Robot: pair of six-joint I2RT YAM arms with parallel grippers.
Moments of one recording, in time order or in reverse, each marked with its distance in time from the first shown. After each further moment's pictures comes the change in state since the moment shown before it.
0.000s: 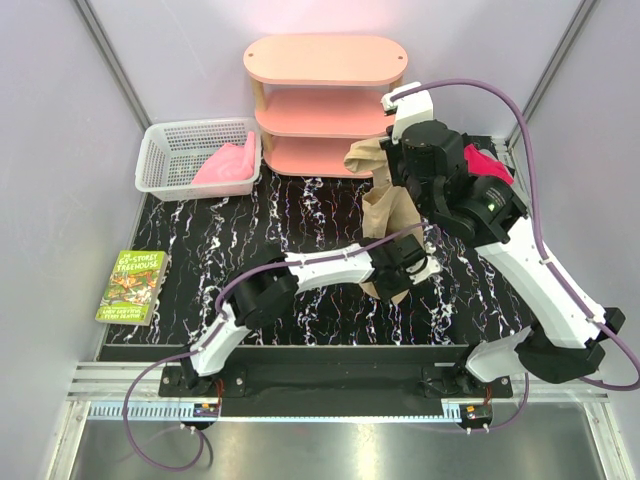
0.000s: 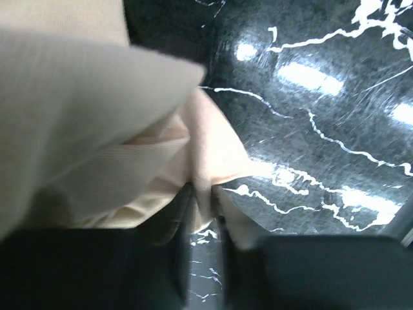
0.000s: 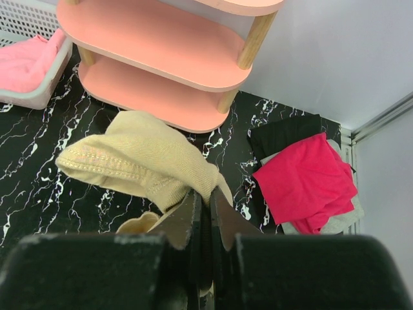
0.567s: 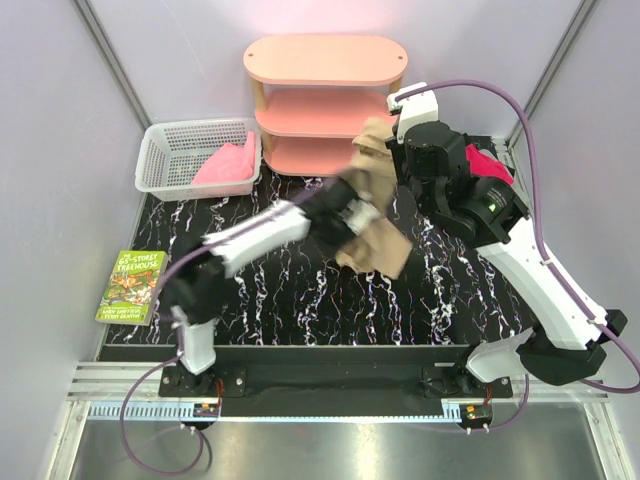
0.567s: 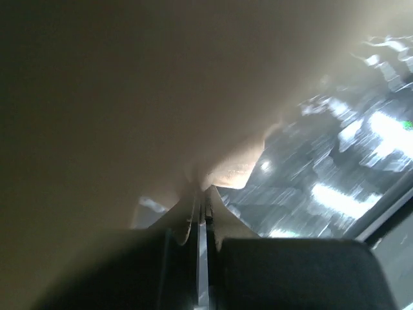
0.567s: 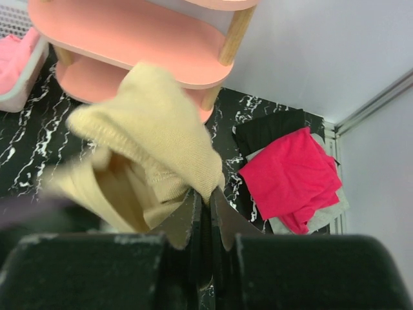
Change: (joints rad) left arm 0.278 -0.296 -0.157 -0.183 0.052 0.066; right arm -0.017 -0.015 -0.027 0.009 0.035 -0.014
